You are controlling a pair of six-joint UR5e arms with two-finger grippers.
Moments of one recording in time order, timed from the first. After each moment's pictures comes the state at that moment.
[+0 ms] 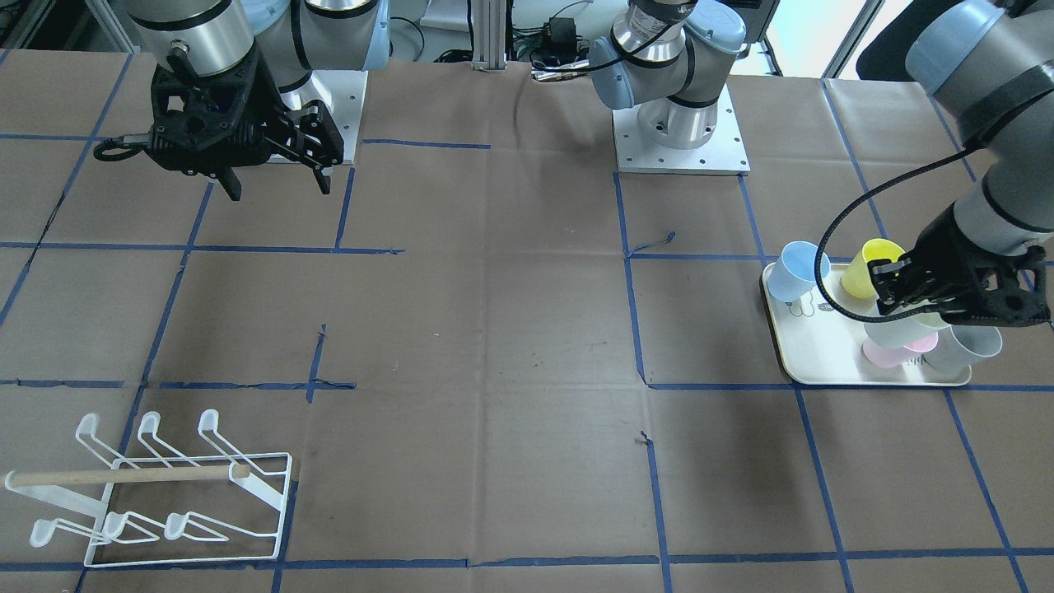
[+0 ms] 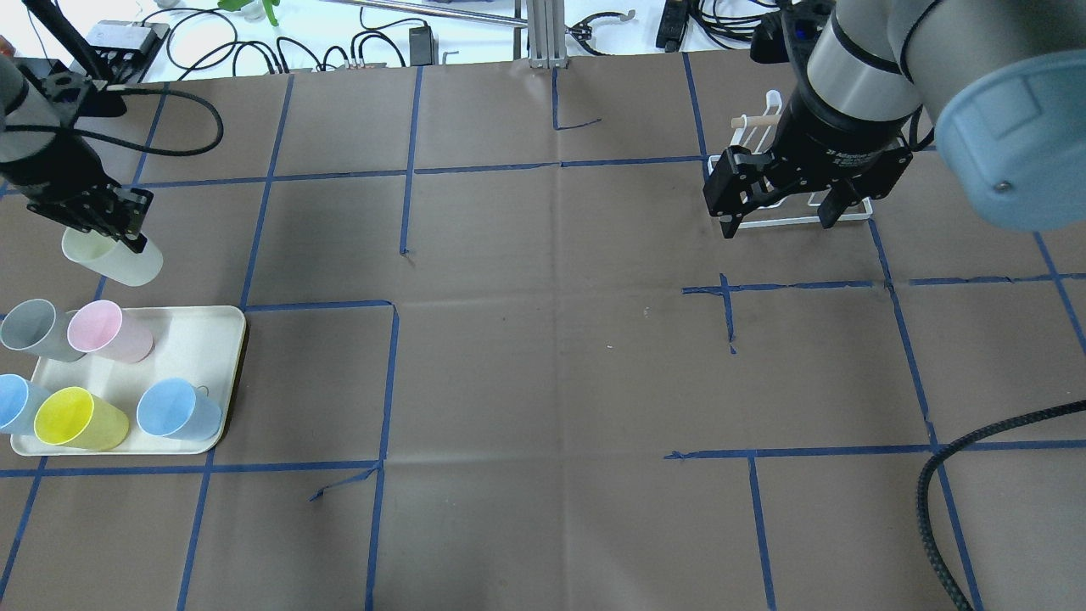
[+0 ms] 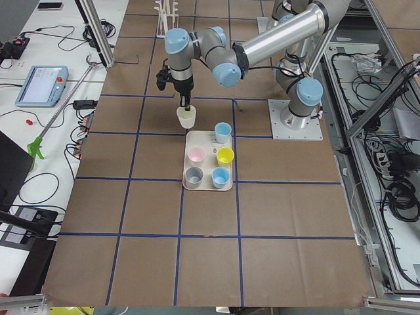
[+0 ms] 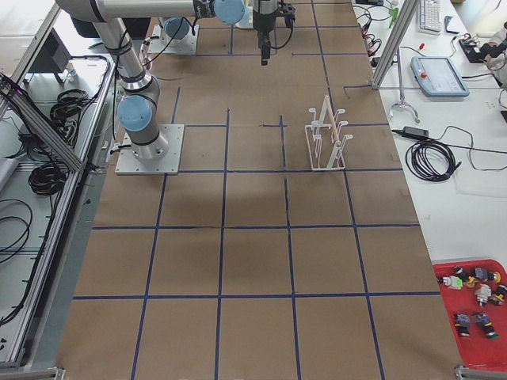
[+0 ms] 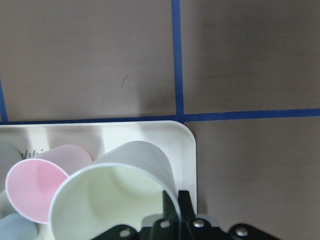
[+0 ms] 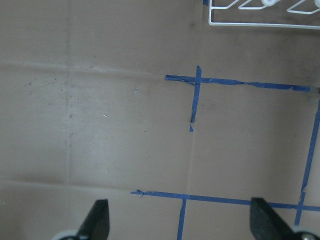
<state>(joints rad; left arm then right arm) -1.17 -1.73 -1.58 -1.43 1.65 0.47 1.62 -1.63 1.64 -1.63 -1.53 -0.04</state>
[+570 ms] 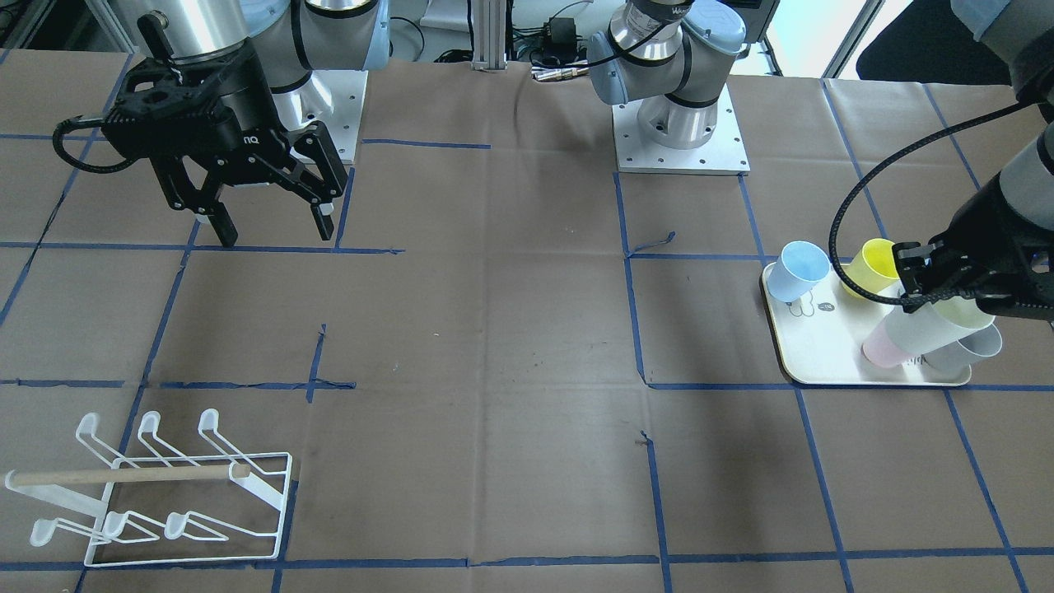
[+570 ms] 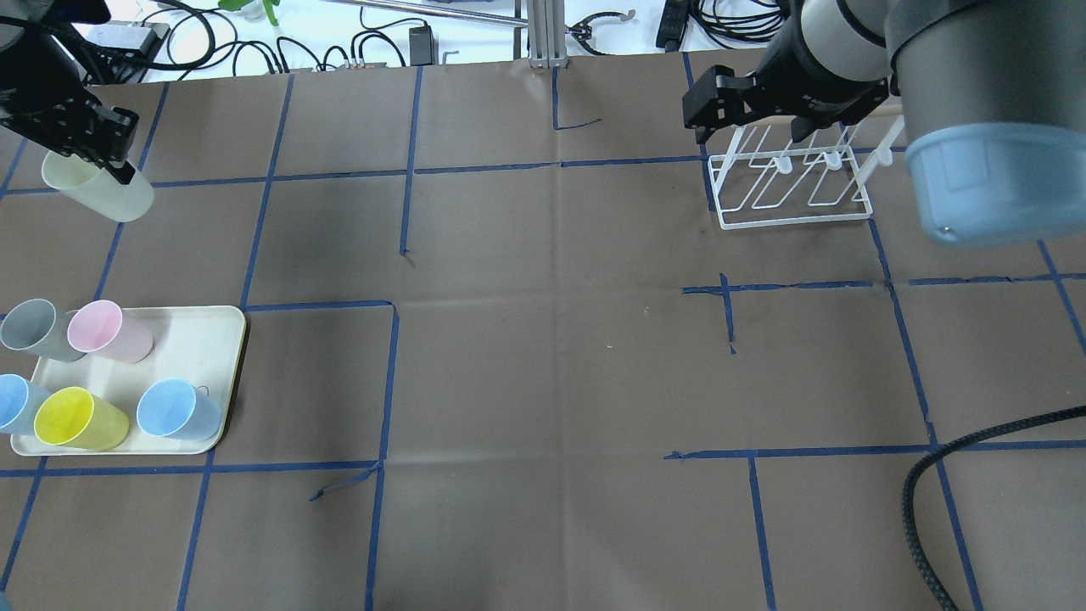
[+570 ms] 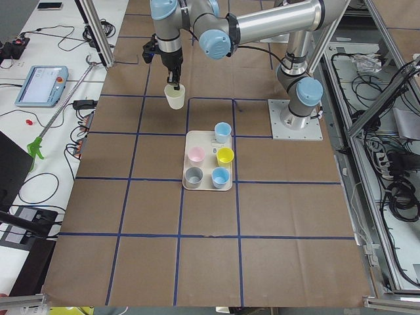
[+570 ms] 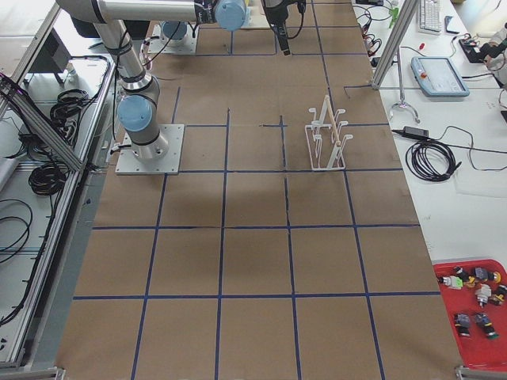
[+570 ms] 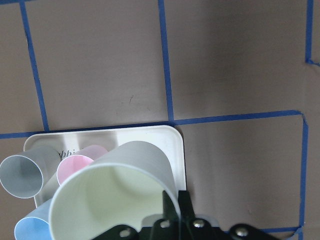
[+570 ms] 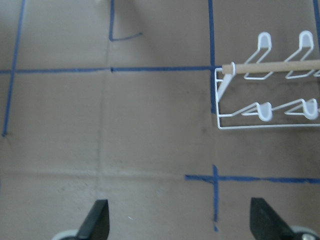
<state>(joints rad) -1.25 -1.77 -1.41 -1.51 1.63 0.47 1.62 -1.63 1.72 -2.07 -1.41 0.11</state>
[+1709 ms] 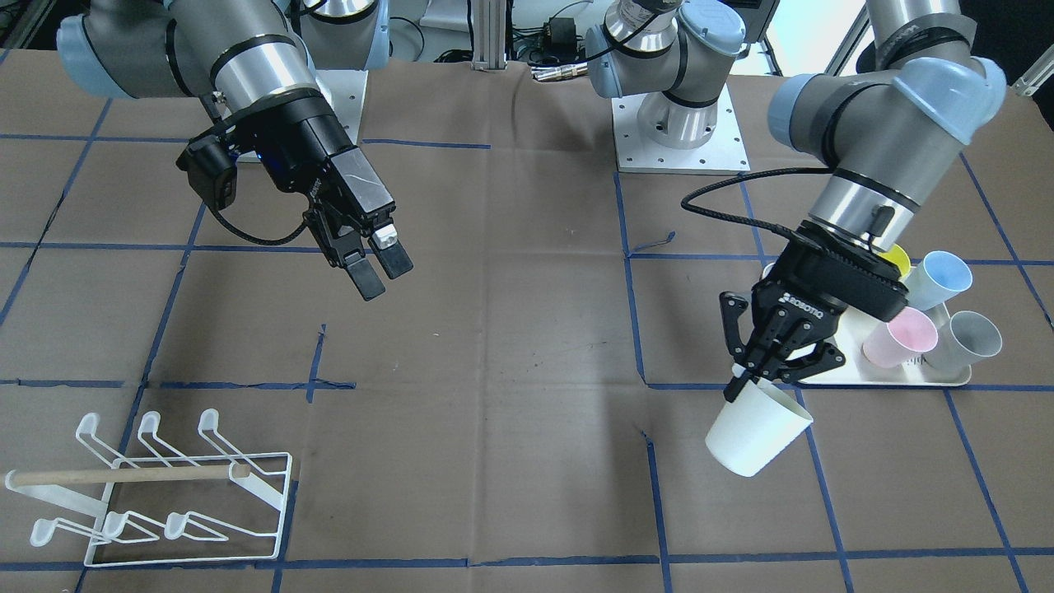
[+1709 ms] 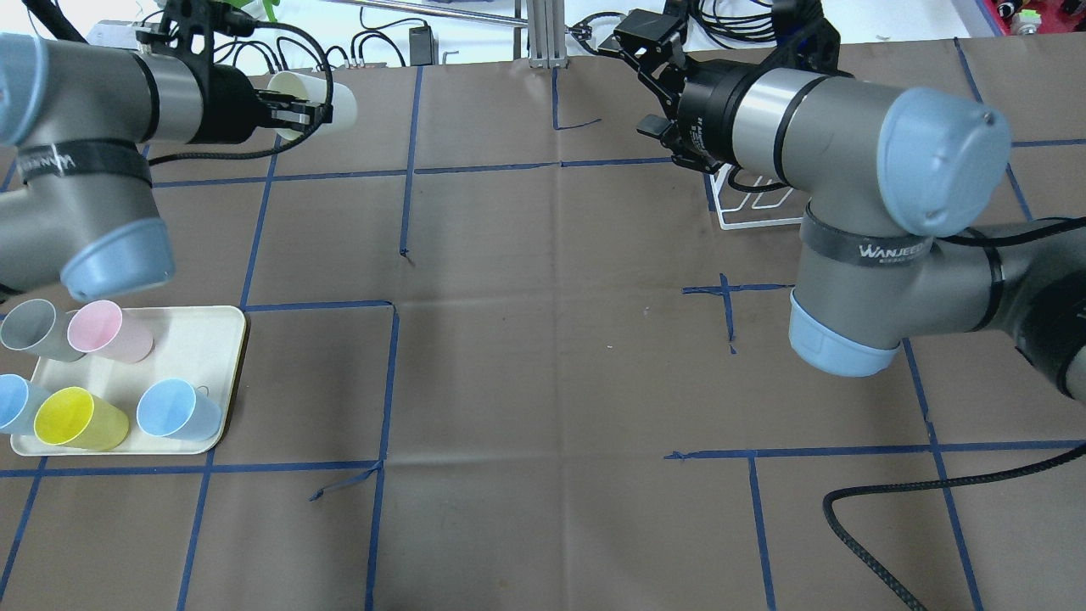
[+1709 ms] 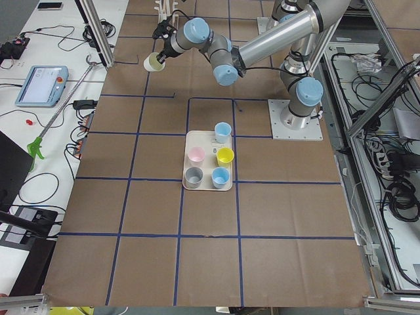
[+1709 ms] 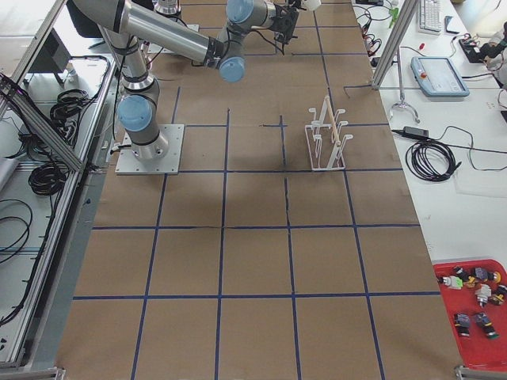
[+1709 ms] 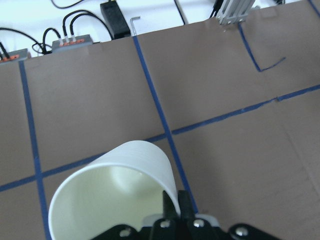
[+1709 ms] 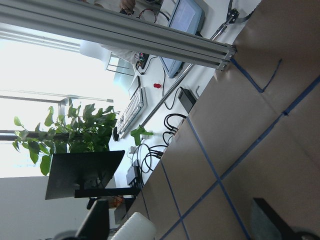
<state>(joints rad) -1.34 -1.72 -1.97 -0.35 0.94 0.50 1.63 -1.49 2.06 -3.22 -1.07 1.22</state>
